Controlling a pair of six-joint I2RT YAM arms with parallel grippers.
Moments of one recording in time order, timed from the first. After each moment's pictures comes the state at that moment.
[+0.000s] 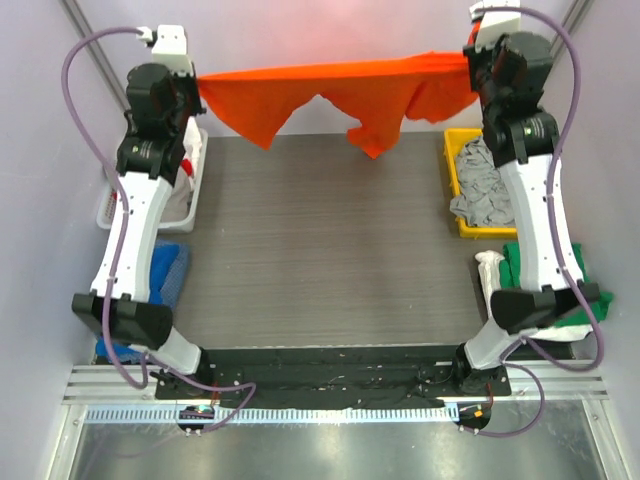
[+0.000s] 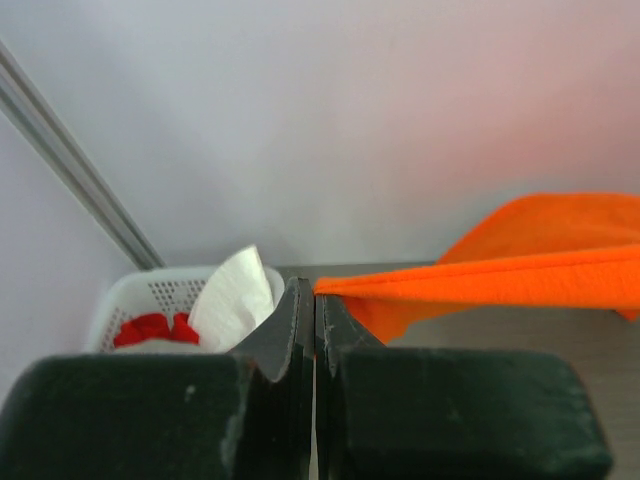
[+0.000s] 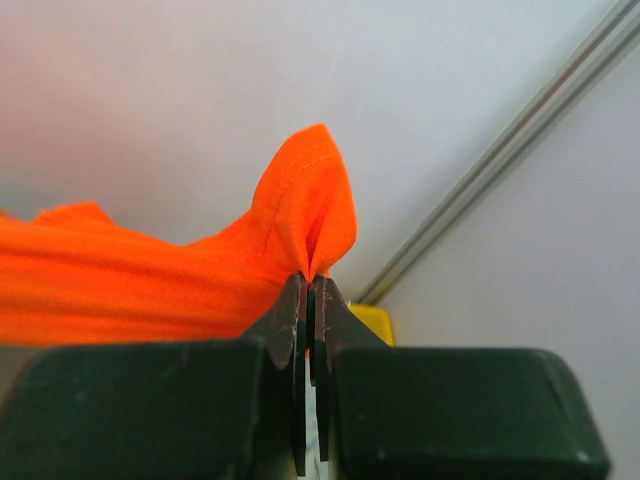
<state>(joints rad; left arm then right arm) -0.13 1.62 1.98 -0.37 -0.19 0.07 0.14 1.71 2.25 -0.49 0.28 -0.39</state>
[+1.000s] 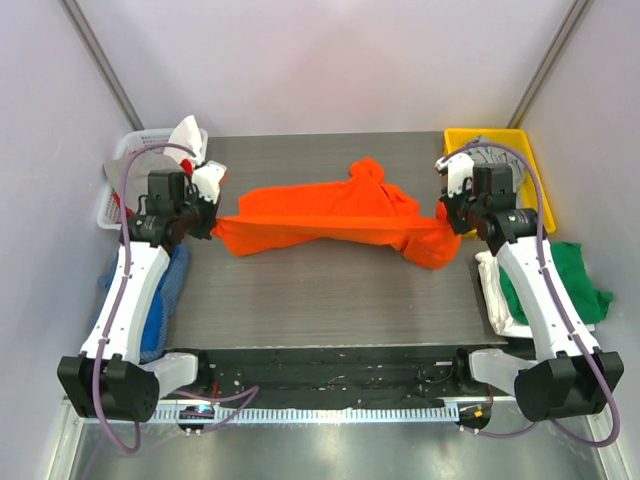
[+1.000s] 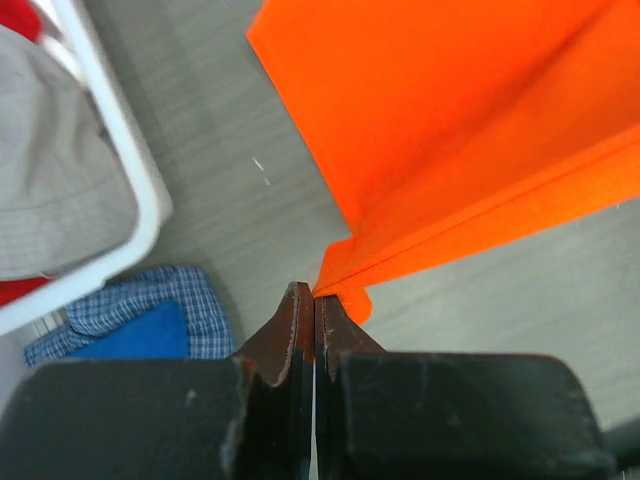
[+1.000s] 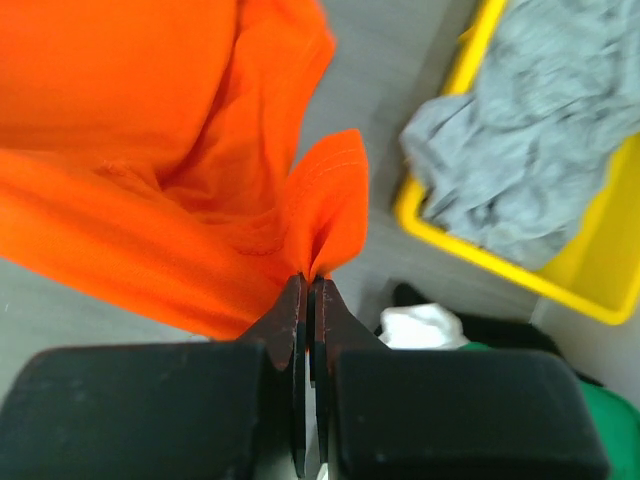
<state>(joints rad) -0.07 1.16 1.16 -0.71 0.17 0.30 0.09 1.15 1.17 -0.71 -0.03 -0.34</state>
